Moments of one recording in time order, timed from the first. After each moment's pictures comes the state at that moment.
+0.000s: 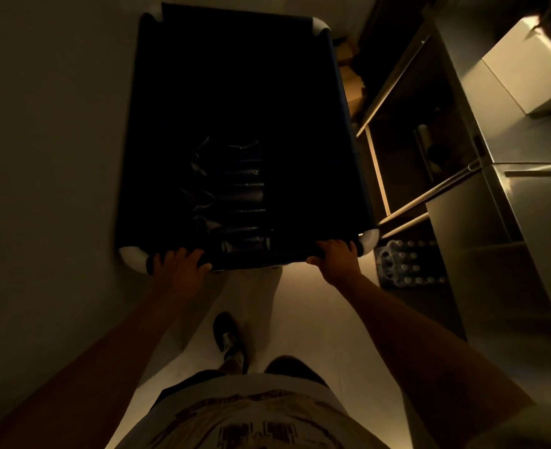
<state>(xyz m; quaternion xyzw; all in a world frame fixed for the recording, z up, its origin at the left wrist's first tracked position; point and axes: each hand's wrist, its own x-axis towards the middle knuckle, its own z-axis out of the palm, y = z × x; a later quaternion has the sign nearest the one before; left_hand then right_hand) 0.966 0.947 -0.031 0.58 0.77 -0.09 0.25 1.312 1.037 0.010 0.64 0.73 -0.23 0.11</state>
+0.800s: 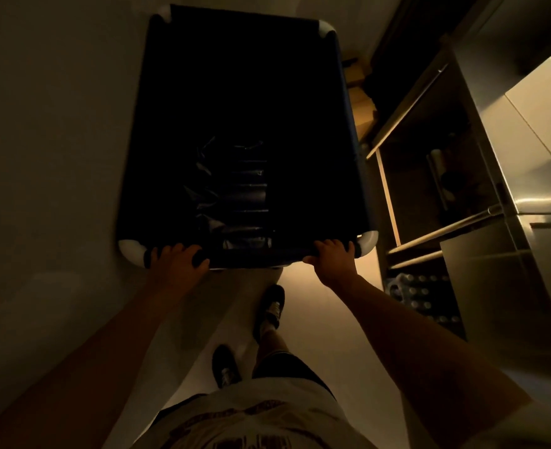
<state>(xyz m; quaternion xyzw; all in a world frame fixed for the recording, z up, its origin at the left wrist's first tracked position) 0.923 1.105 -0.033 0.55 0.79 -0.07 0.26 1.272 1.195 0.006 0.61 0.75 -0.21 0.15</state>
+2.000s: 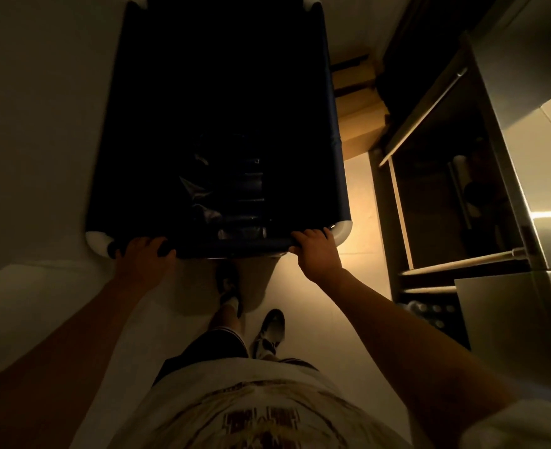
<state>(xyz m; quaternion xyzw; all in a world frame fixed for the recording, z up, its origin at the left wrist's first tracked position) 0.896 1.284 -0.027 0.48 0.83 -0.08 0.27 1.282 1.393 -0.014 0.54 0.81 -0.21 0.09</state>
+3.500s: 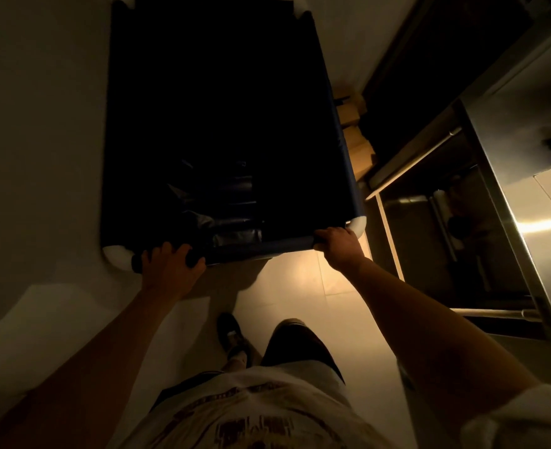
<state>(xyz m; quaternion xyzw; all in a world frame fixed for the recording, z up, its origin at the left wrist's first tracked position) 0.805 1.535 -0.031 0.58 0.79 -0.07 0.20 1.178 1.640 0.021 0.59 0.77 -0.19 0.14</state>
